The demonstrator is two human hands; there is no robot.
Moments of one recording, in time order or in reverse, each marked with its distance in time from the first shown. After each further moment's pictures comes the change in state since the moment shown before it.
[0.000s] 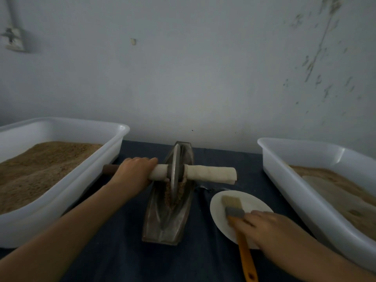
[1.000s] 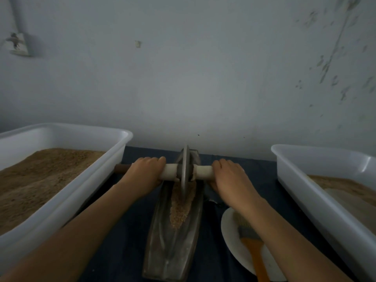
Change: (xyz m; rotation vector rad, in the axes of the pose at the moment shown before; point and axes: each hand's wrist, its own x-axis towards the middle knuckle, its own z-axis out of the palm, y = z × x) left_hand 0.041 -0.008 0.010 0.030 -0.008 0.043; right_hand 0.156 0.033 0.012 -0.009 0.298 0.337
